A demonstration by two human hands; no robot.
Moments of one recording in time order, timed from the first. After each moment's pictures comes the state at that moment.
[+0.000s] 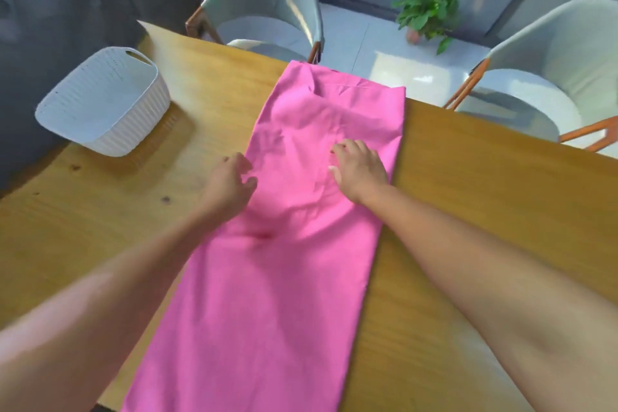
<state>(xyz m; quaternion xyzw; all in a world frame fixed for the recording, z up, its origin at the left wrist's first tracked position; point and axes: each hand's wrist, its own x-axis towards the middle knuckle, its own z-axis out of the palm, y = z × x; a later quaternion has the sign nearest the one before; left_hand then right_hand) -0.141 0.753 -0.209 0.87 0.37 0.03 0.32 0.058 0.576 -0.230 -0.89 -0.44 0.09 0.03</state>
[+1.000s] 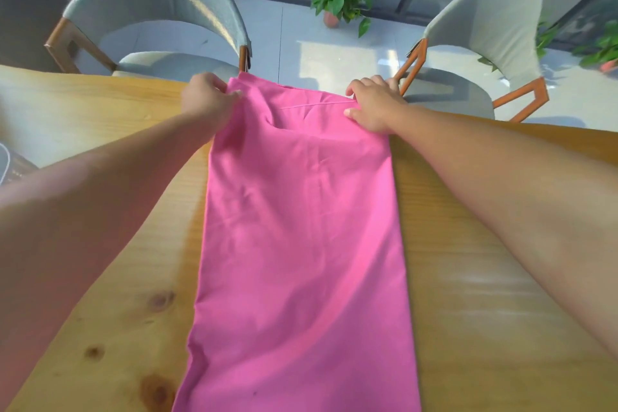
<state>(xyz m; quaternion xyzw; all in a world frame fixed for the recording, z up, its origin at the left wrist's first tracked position) 0.123 0.899 -0.253 0.85 0.35 0.05 0.39 0.265 0.633 -0.236 -0.94 -0.31 0.11 -0.05</state>
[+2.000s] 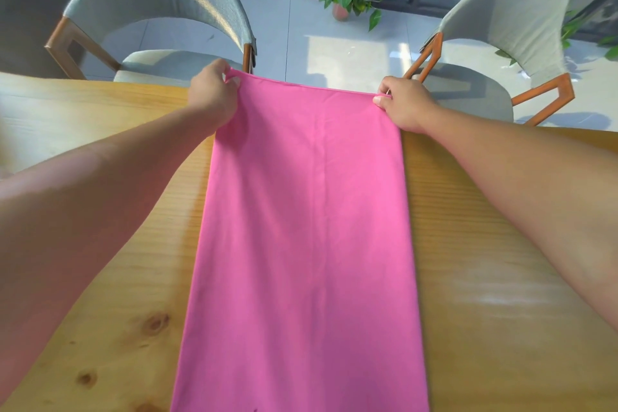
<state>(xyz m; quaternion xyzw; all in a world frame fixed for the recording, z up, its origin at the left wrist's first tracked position) 0.163 0.916 -0.276 0.87 0.33 0.07 0.37 0.304 0.602 -0.254 -0.97 -0.20 0.11 0.11</state>
